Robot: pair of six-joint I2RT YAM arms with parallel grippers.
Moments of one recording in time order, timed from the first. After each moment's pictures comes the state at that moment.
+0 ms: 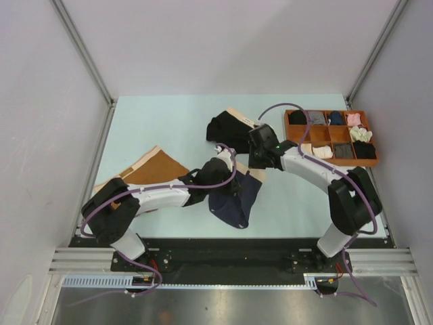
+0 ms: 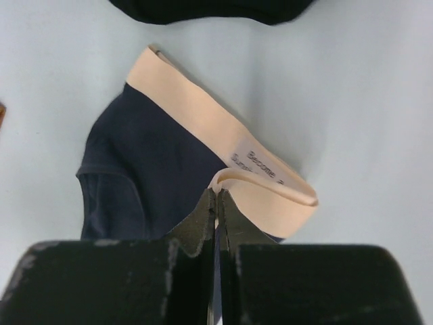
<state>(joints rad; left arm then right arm) -0.91 1.59 0.82 0.15 0.03 -0.63 0.57 1.62 1.14 -0.43 0.10 0.55</state>
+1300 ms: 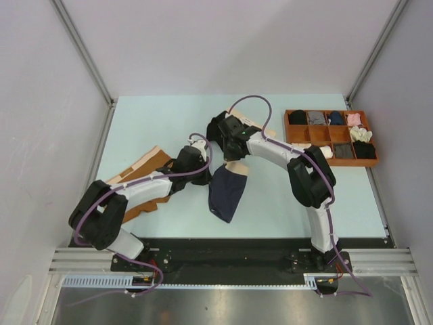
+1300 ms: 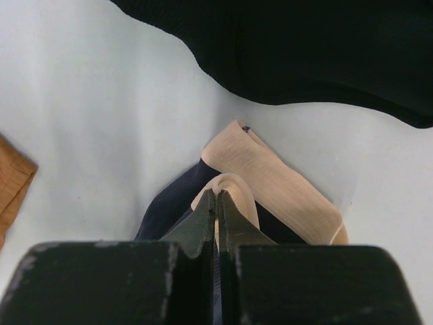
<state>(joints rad) -0.61 1.50 0.77 -0.01 0.05 -0.45 0.67 2.08 1.64 -0.57 0.14 0.57</state>
